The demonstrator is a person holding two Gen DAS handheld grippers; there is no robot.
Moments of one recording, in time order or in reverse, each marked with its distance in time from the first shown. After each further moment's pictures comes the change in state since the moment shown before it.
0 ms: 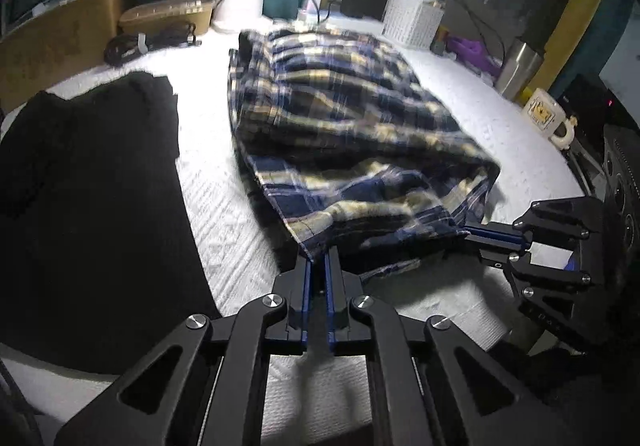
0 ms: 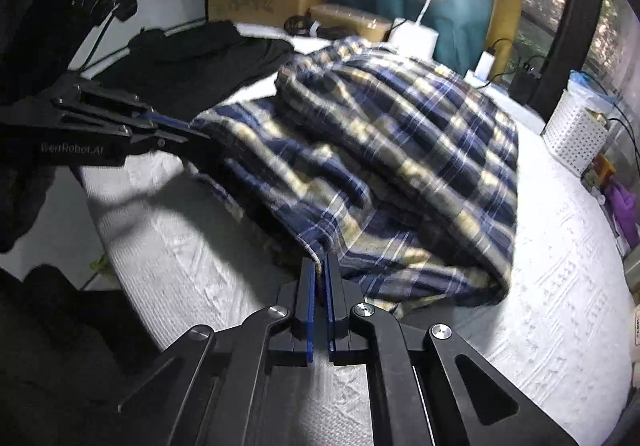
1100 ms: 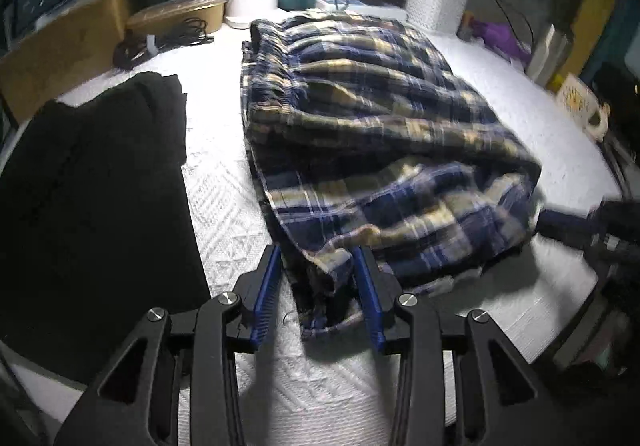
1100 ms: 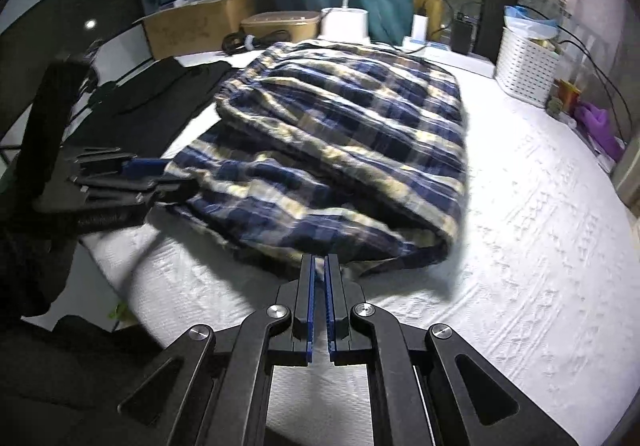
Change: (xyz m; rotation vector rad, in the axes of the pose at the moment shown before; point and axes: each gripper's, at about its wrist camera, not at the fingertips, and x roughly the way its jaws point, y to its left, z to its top) left arm 0.018 -0.007 0.008 0.045 0.005 0.131; right arm -0.029 -0.042 -0.007 0.279 0.001 -0.026
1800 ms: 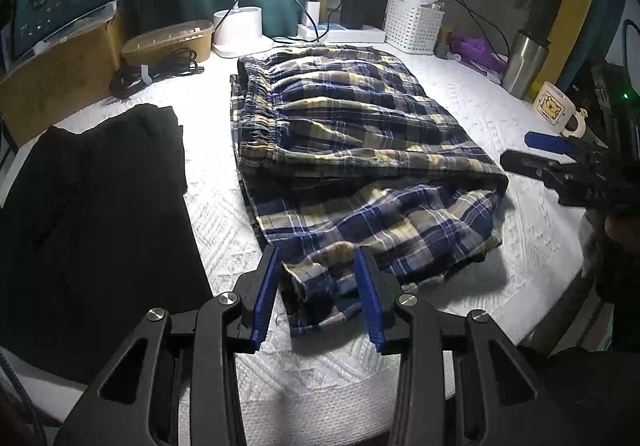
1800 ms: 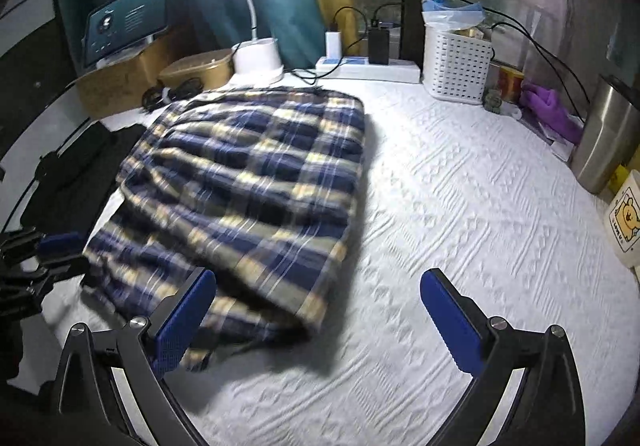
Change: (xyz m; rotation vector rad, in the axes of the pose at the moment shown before) left arm -0.028 -0.003 0.011 0.011 -0.050 -0.050; right arm 0.011 -0.083 0.034 0.161 -0.079 -0.111
